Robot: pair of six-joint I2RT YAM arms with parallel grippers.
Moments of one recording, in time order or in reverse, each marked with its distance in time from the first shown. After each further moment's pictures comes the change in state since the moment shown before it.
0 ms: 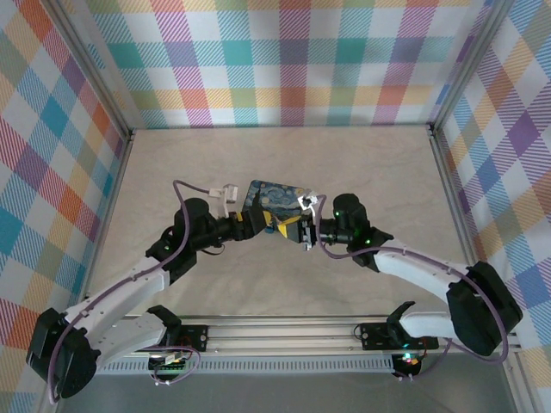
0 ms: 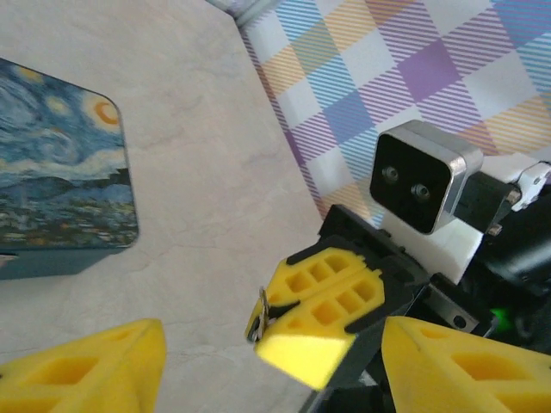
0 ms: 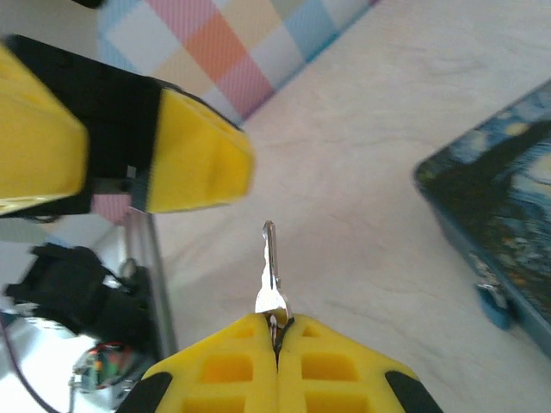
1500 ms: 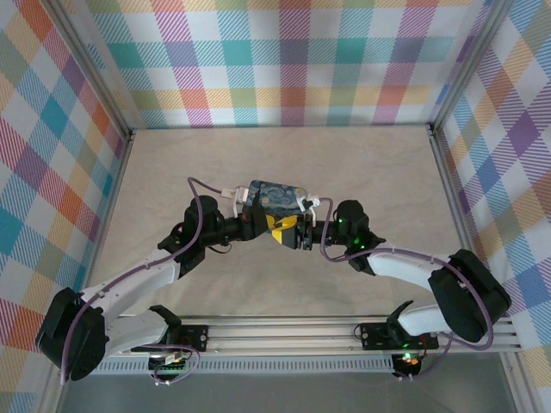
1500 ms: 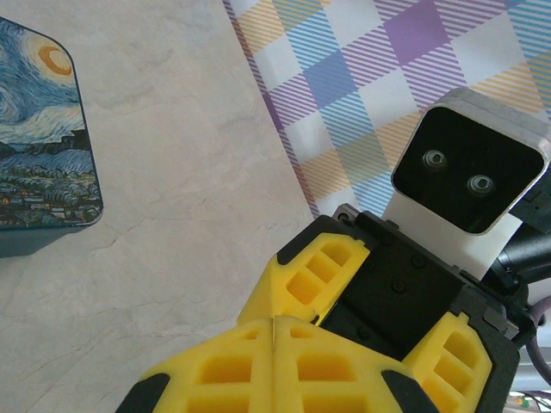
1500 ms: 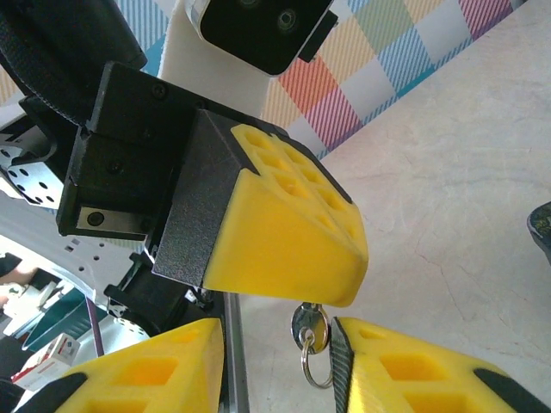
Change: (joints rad) left arm -0.020 0.132 -0.009 0.145 0.137 -0.042; right arm 0.005 0.099 -0.116 0.507 -0.208 0.217
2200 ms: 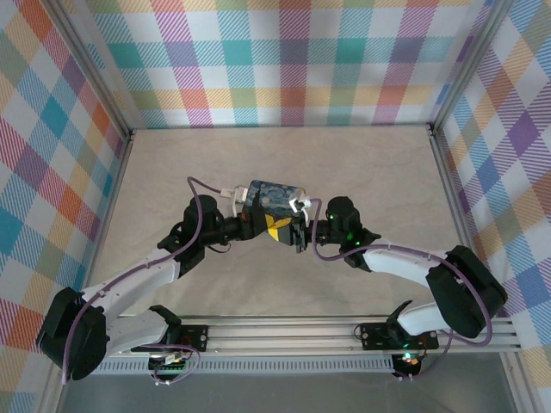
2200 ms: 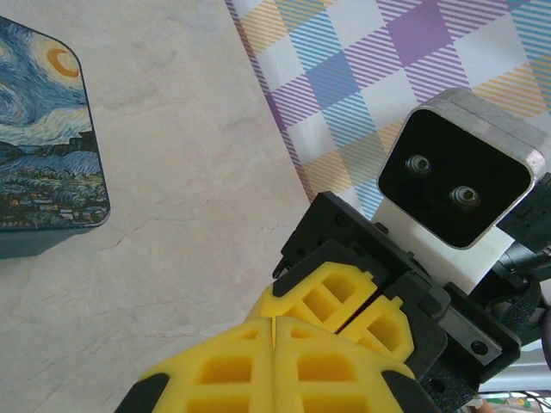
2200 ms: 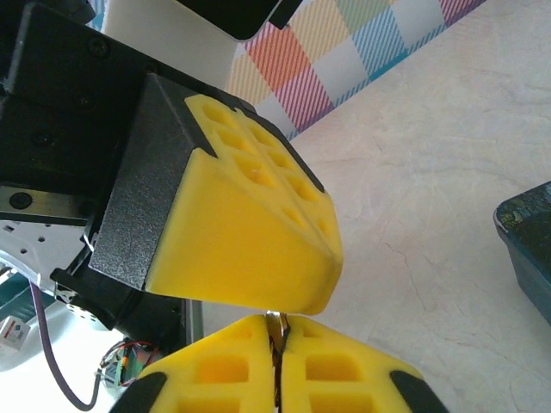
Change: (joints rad) left arm 0.013 0.006 -0.001 0.000 0.013 0.005; right arm 0.028 0.027 0.063 -0.151 0.064 -0.142
